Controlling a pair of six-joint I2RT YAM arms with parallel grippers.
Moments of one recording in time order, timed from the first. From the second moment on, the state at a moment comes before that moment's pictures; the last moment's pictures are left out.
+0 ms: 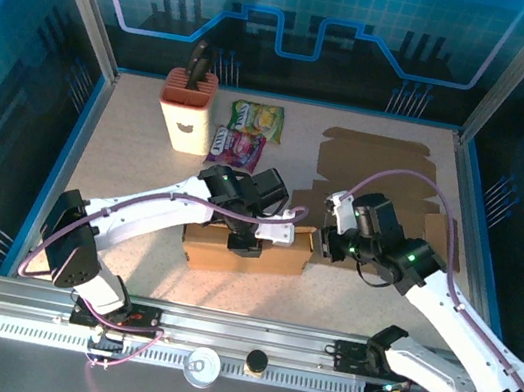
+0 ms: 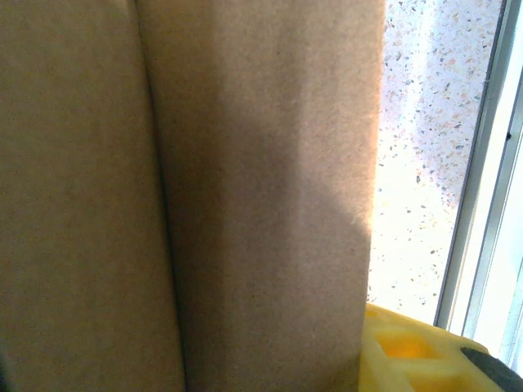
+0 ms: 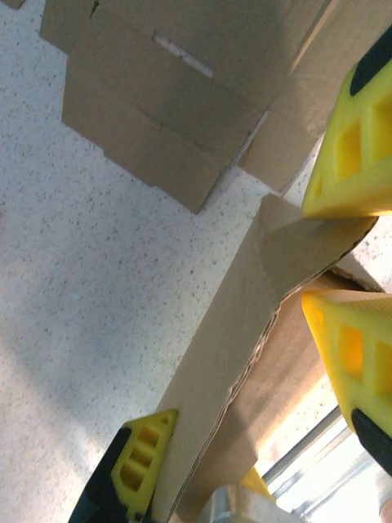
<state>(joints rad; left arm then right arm) -0.89 1.58 1.37 -1.08 0.10 0.52 0.62 0.94 0.90 -0.79 -0.15 0.20</state>
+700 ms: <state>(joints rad) -0.90 1.58 1.37 -1.07 0.09 0.51 0.75 0.99 0.95 -0.86 0.04 0.34</state>
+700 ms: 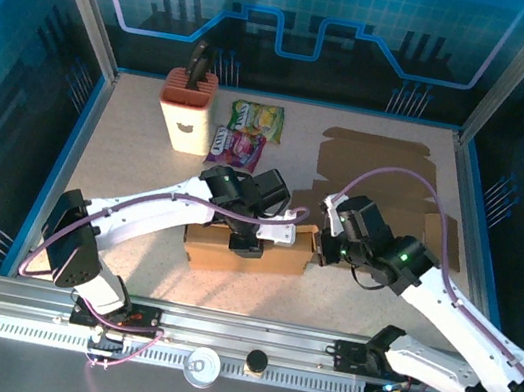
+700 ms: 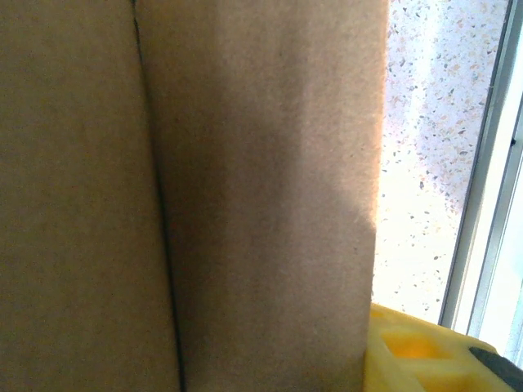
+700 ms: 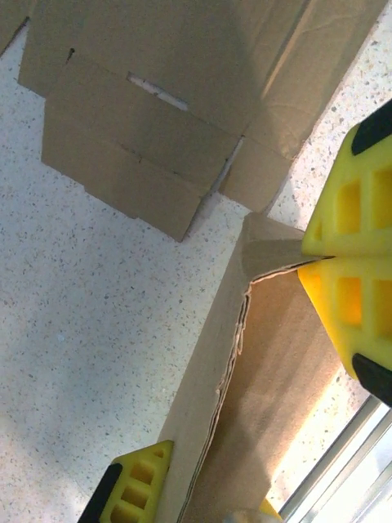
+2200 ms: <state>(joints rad) -0.92 1.49 1.34 -0.94 0.04 0.38 0.81 0.95 0.90 -0.81 0.14 0.62</state>
